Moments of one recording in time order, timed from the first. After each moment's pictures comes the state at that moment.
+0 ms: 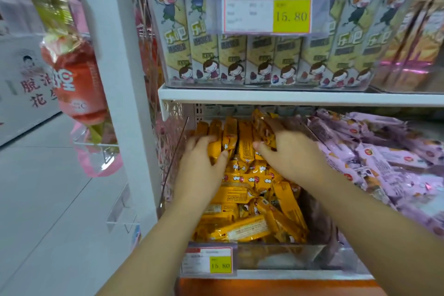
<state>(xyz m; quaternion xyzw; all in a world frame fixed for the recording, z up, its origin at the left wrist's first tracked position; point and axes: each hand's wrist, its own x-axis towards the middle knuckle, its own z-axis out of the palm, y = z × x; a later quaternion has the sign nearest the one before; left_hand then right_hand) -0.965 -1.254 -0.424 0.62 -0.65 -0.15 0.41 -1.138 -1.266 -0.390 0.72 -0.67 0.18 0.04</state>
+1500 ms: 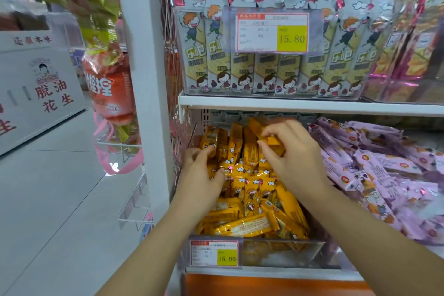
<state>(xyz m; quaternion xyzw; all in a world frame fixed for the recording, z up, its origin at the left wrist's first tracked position) -0.944 -1.228 -0.427 0.59 -0.68 -0.19 0.40 -1.128 -1.236 -0.395 0.75 -0.43 0.47 0.15</state>
